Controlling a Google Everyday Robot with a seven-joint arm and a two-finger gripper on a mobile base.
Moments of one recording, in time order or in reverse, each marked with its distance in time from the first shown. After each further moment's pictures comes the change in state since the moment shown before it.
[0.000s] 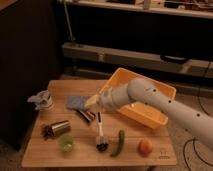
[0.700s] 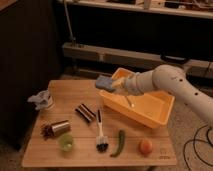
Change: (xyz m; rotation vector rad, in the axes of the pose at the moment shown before) arm 0.076 0.039 -0.081 -0.066 0.225 0.190
